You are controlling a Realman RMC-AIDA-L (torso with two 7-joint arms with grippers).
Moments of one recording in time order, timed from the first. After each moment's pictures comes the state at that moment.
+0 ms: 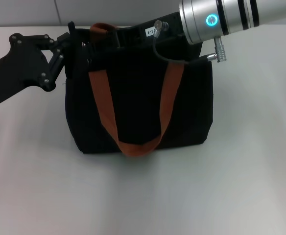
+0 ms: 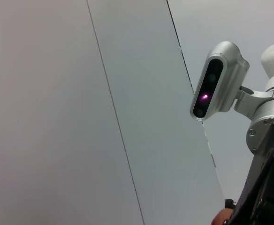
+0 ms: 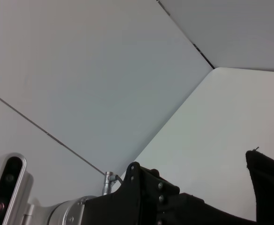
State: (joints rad) left arm -0.49 -2.06 0.48 0.49 1.69 1.65 -0.69; right arm 1.04 2.07 -1.09 -0.58 -1.84 -1.34 2.31
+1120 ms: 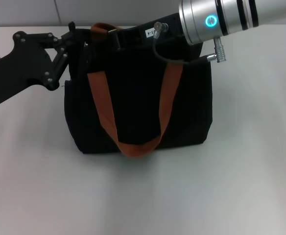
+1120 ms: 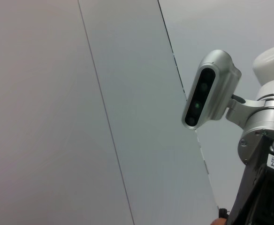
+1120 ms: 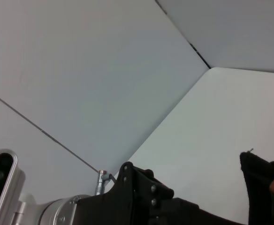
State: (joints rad) left arm -0.50 -2.07 0.50 0.48 1.68 1.66 -0.69; right arm 1.04 2.07 -1.10 -0.59 -1.85 -1.32 2.31
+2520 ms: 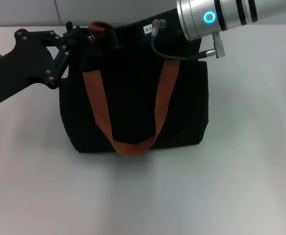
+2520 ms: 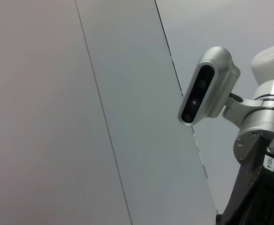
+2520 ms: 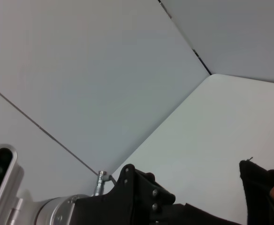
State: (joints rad) left arm -0.50 -2.07 0.50 0.48 1.68 1.67 -0.70; right arm 1.03 2.08 -1.13 -0.65 -1.86 -1.31 2.31
